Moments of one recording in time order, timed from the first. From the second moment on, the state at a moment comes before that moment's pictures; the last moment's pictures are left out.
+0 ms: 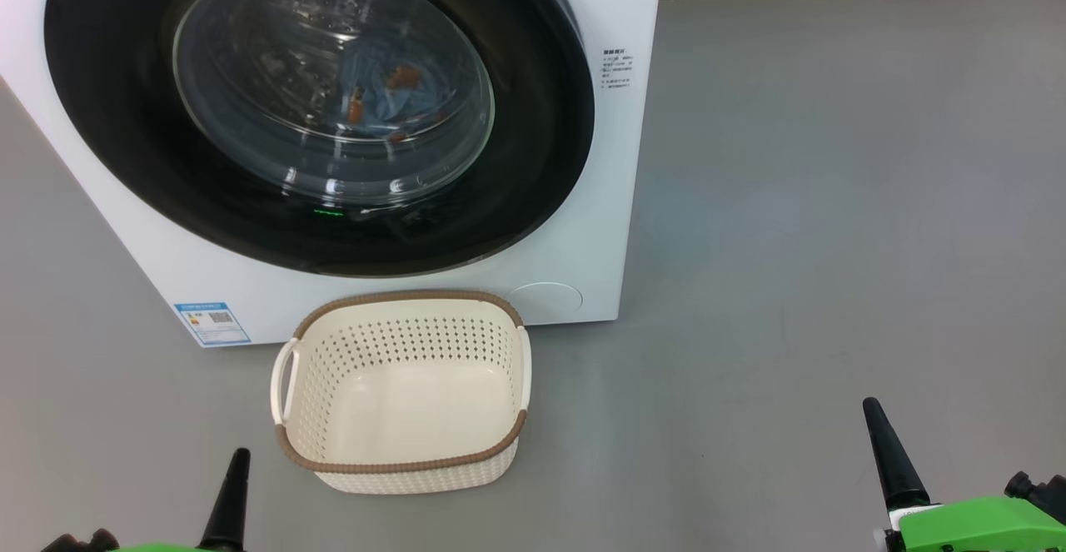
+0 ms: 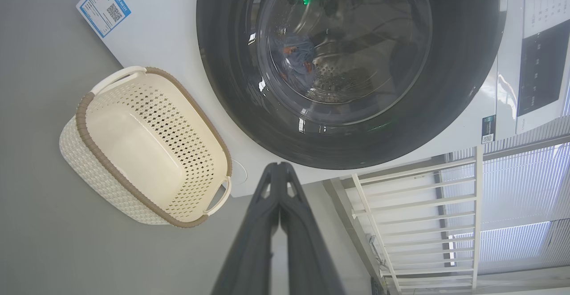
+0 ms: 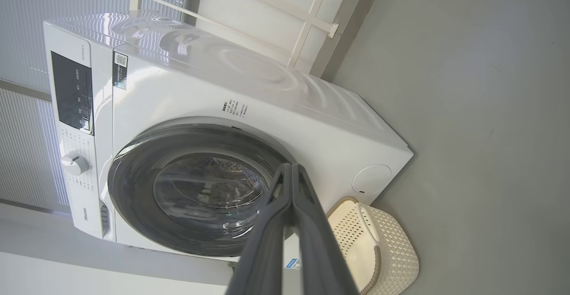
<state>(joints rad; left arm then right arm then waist) 0.01 0.07 0.01 0.21 -1.27 -0.13 -0.02 -0.01 -0.05 -0.08 0.22 1.25 0.14 -0.01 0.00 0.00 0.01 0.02</state>
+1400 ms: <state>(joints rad) -0.06 0.05 0.05 0.26 -1.63 -0.13 0.08 -0.07 -0.06 -0.11 0.27 1.61 0.13 0.10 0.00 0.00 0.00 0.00</state>
